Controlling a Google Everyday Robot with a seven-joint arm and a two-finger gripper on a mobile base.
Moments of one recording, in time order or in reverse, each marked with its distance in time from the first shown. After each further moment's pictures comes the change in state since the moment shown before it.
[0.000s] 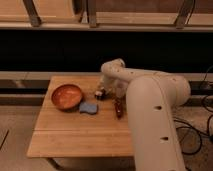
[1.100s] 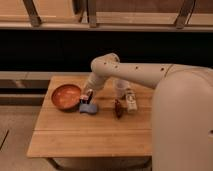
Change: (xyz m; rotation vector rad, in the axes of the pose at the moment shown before) arm 0.120 0.052 -0.095 -0.086 0.127 -0.095
